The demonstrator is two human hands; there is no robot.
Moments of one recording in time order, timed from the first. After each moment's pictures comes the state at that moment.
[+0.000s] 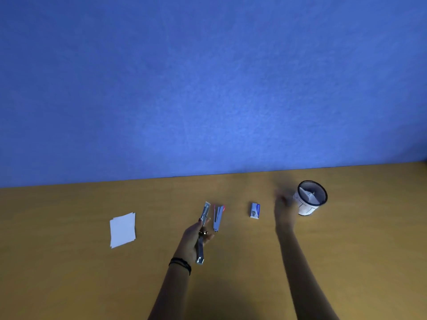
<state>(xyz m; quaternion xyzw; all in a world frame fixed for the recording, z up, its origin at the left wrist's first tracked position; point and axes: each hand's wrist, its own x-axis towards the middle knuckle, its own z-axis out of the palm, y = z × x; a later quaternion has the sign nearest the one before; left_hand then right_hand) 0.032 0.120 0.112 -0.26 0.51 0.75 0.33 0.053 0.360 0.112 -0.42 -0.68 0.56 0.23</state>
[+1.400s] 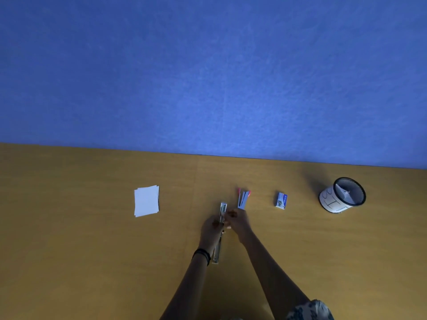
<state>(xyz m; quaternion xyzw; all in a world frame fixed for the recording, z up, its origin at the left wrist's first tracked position) 0.049 0.089 0.048 -0.13 0.76 0.58 0.26 0.033 0.193 0.035 -0.31 -0.72 0.60 -0.13</state>
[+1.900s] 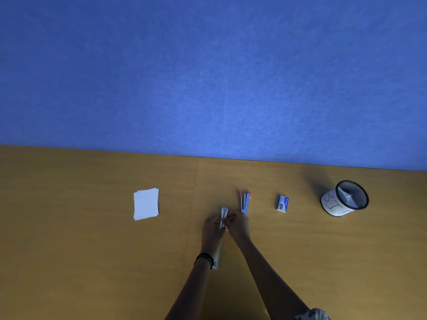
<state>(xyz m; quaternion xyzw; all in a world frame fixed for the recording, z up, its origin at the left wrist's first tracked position) 0.045 0.095 0.050 -0.10 0.80 0.54 0.23 0.033 0.188 0.028 -0.27 -0.82 0.49 -0.09</state>
